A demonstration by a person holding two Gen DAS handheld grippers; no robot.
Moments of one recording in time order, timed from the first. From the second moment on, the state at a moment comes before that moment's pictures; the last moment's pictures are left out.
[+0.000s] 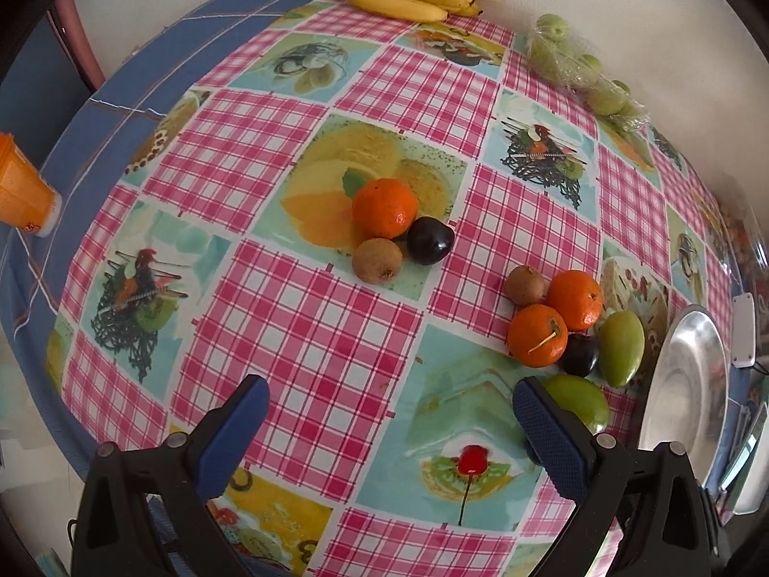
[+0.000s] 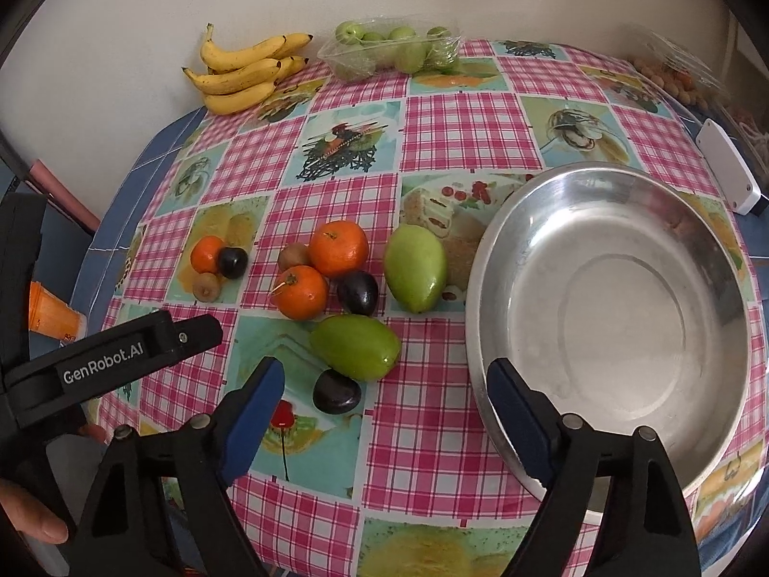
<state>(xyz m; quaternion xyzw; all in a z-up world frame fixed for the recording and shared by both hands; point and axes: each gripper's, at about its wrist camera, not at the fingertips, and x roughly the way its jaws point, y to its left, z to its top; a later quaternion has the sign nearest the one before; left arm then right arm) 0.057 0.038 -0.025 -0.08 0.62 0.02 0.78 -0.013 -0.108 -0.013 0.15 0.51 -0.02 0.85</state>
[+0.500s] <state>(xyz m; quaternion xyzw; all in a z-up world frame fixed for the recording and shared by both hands) 0.100 0.039 -0.051 -0.11 0.64 0.06 0.76 0.022 -0.092 -0.035 0.14 0.54 -0.02 0.83</state>
